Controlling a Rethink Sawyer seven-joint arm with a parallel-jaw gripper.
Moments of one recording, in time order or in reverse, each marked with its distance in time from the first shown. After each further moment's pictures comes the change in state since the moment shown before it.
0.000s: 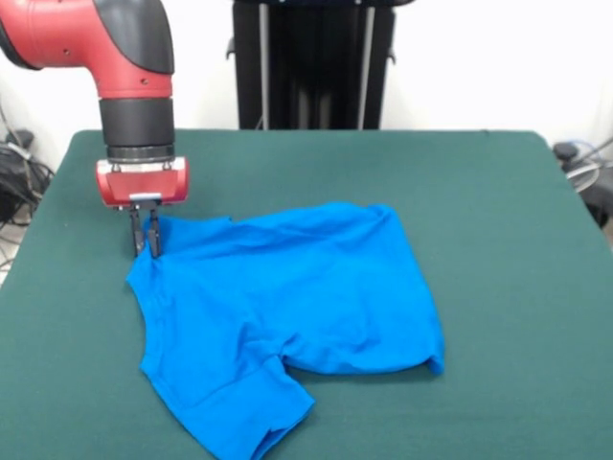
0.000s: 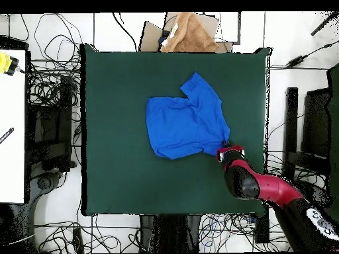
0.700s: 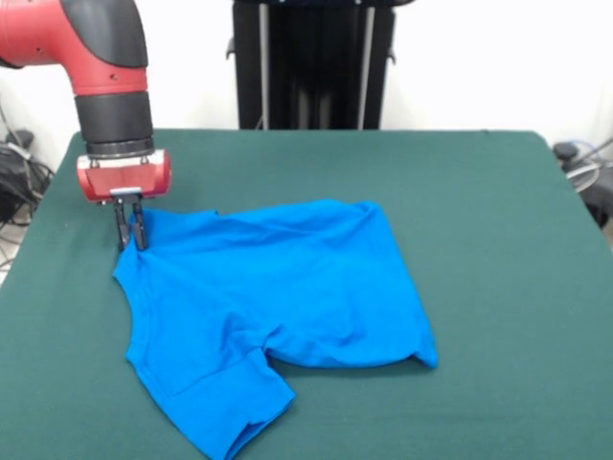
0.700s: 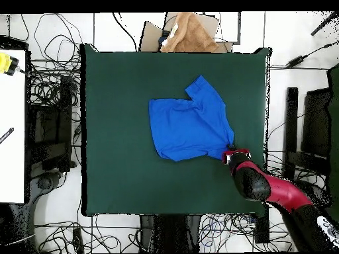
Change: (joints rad) arm -0.125 0.014 0.099 0.002 0.000 0.130 0.000
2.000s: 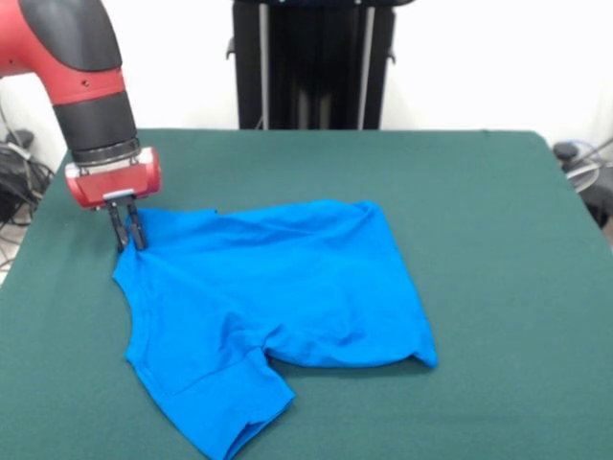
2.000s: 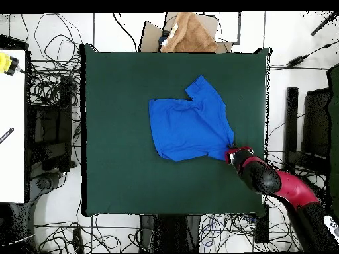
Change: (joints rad) arm -0.101 0.039 0.142 -0.044 0.000 0.245 -0.163
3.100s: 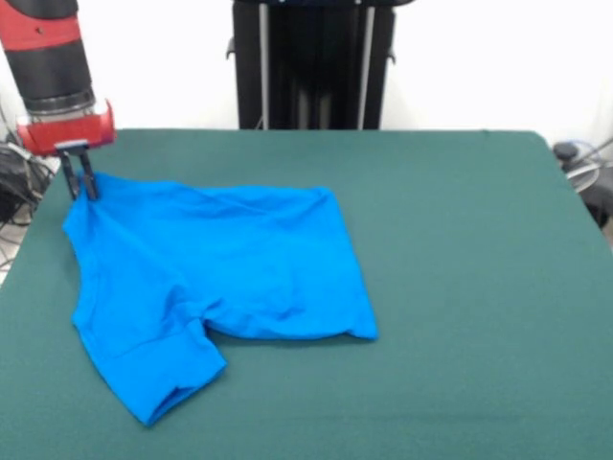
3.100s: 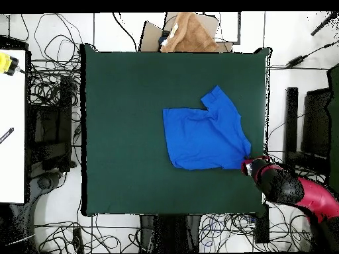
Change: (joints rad) arm -0.043 -0.184 -0.009 0.043 -0.002 0.164 -0.004
